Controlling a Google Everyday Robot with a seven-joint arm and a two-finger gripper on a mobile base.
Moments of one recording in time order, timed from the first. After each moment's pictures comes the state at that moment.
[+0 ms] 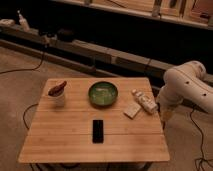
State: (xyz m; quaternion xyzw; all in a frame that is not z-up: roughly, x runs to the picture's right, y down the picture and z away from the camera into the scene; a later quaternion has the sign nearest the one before) arm 0.286 0.107 0.685 -0.28 0.02 0.02 0.96
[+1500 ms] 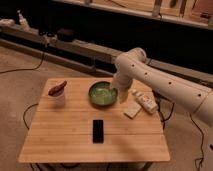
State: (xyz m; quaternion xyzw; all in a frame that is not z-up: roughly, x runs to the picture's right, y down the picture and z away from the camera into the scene) arm 0.054 0.058 0.754 -0.24 -0.15 -0.25 0.92
